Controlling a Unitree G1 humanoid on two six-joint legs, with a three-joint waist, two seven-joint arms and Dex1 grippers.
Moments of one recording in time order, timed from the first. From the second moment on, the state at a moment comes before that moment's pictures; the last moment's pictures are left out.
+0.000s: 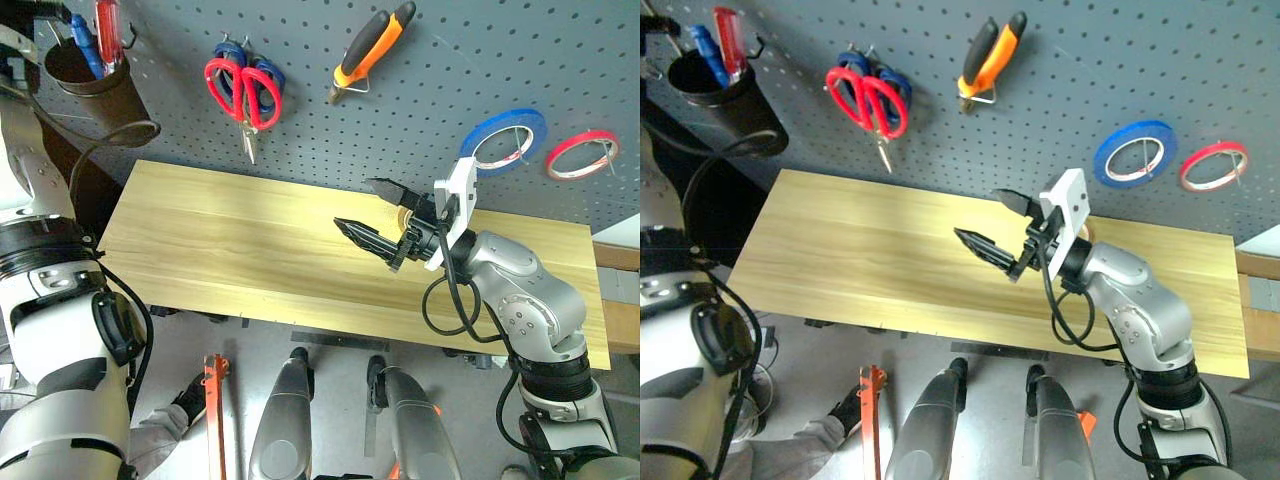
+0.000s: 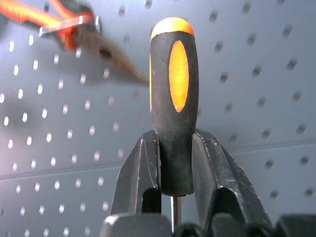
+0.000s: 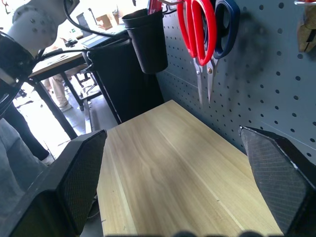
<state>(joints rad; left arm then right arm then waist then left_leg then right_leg) -1.12 0.73 0.41 0.57 -0.27 -0.17 -0.36 -0.54 -0.36 0.06 -0.41 0.61 0.62 0.58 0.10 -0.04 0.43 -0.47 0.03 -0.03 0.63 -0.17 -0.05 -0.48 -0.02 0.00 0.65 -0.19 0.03</state>
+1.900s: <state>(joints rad) -0.32 0.58 0.39 0.13 -0.65 0.39 -0.73 -0.31 -0.49 0.01 -0.22 0.48 0.46 0.70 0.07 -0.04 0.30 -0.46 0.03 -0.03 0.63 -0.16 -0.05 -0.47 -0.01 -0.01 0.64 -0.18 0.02</state>
